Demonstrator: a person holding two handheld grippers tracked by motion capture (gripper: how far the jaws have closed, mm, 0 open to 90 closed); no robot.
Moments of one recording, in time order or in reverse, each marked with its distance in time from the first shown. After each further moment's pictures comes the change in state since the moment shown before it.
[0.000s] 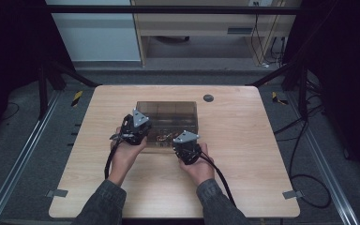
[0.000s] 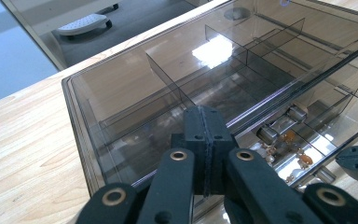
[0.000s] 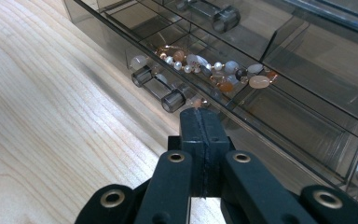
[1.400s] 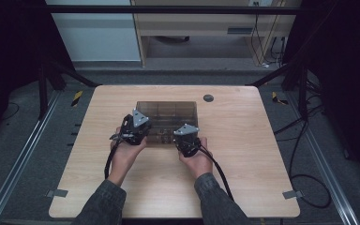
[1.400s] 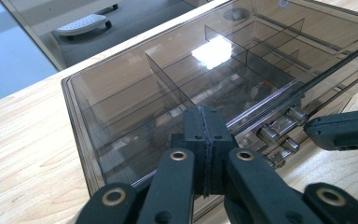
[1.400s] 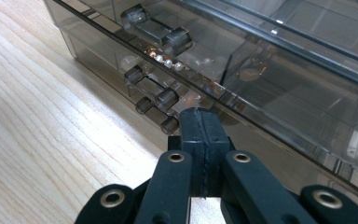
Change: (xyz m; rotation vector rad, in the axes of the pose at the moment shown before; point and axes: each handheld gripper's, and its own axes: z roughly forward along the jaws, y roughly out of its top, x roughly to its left) left arm 0.000 0.000 0.000 -0.003 -0.003 -0.003; right arm -0.016 0.010 0.016 0.000 -0.047 0.042
